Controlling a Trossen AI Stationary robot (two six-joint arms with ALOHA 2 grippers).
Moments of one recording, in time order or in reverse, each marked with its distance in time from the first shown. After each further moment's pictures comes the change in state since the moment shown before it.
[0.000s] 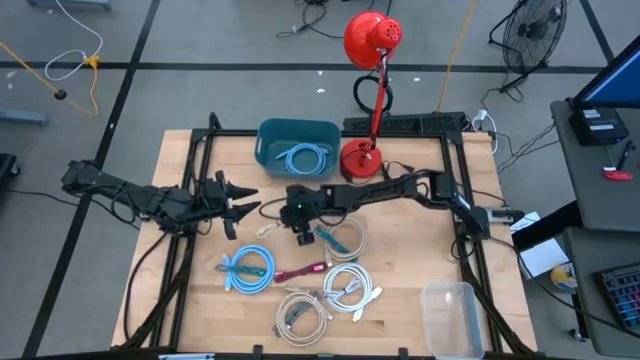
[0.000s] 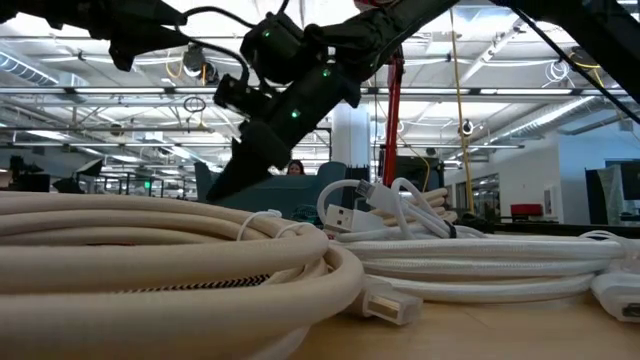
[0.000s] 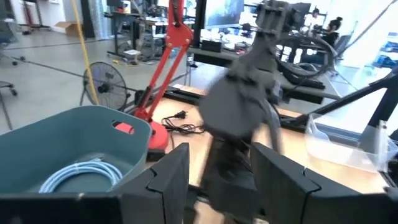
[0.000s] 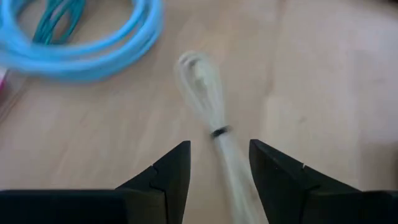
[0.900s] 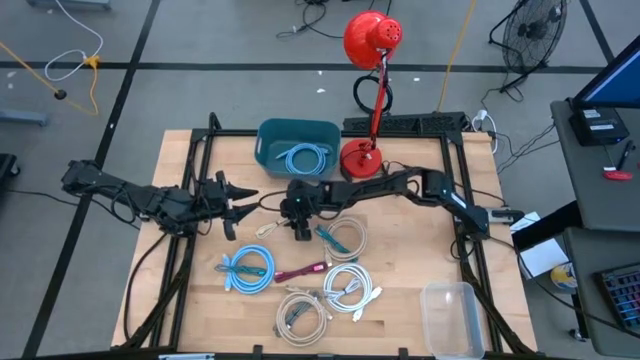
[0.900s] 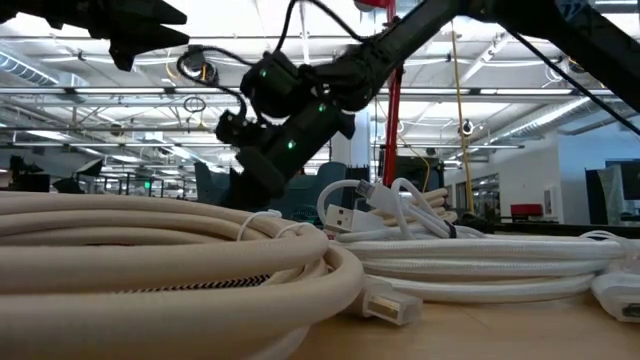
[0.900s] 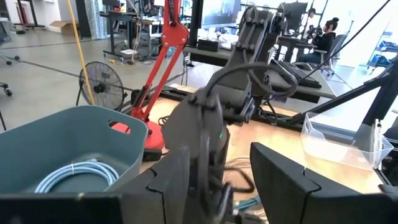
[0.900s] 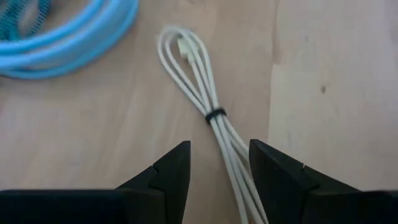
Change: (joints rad) left arm 0.000 0.000 0.000 0.001 0.003 -0.001; right arm -0.045 0.098 -0.001 0.047 -0.109 0.115
